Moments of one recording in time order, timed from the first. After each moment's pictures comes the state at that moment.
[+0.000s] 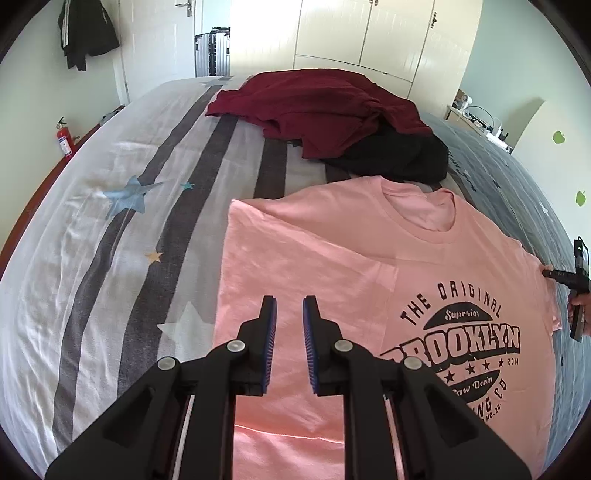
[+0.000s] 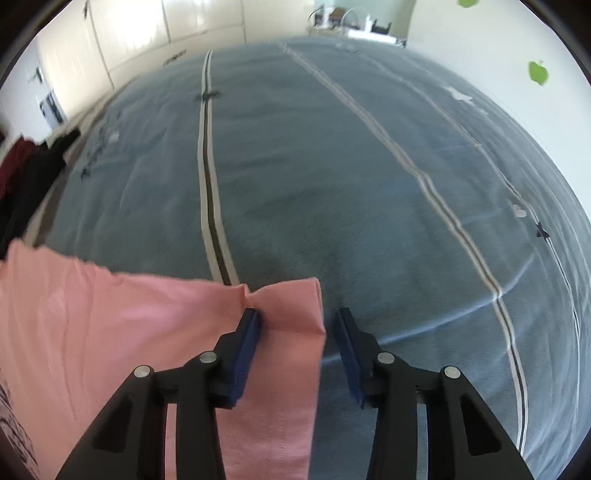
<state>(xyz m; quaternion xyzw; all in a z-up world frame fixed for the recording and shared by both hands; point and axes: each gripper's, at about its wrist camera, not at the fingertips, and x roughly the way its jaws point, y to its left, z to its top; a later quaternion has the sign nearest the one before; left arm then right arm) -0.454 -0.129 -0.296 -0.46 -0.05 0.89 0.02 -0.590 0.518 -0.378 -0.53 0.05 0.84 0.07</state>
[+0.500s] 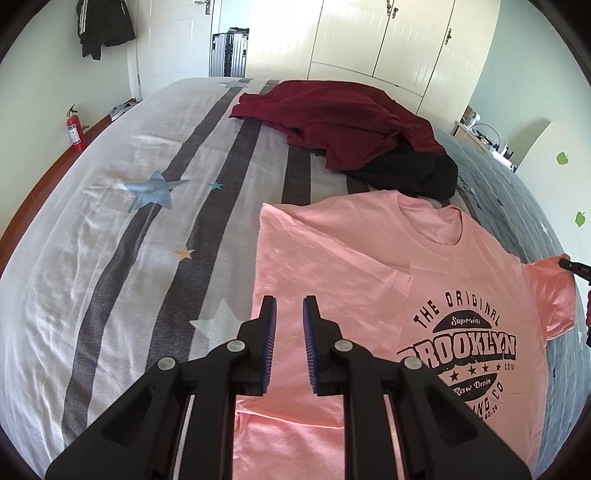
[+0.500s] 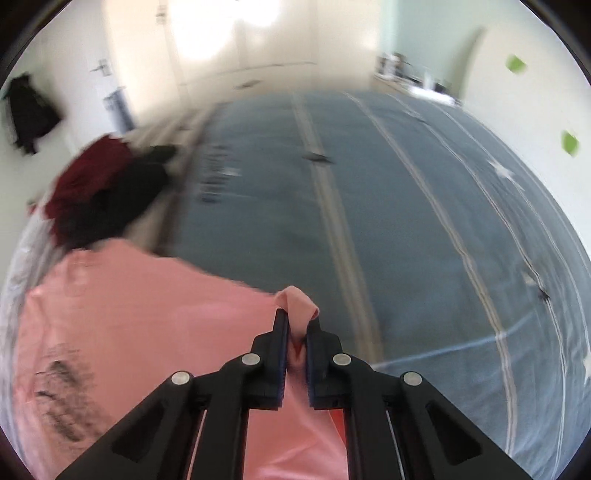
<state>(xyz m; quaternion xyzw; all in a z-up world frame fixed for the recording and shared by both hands) -0.439 -0.165 -0.283 -0.45 -0.08 0.89 0.01 -0.557 0.391 -0.256 -0.48 0.02 0.88 -0.05</state>
